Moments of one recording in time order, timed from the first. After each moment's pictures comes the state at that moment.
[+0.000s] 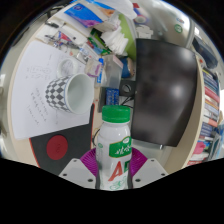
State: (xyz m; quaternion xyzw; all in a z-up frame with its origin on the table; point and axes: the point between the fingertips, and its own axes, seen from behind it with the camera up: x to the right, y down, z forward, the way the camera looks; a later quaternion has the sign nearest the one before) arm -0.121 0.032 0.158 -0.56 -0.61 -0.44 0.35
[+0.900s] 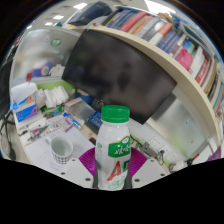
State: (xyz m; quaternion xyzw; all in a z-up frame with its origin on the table) arm -0.131 0.018 0.203 -0.80 -0.32 -0.10 0.50
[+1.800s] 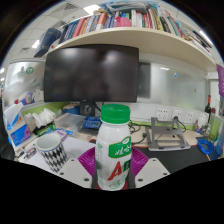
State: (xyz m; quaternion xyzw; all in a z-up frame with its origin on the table) arm -0.096 0.038 0.091 -0.79 -0.11 0.07 0.60
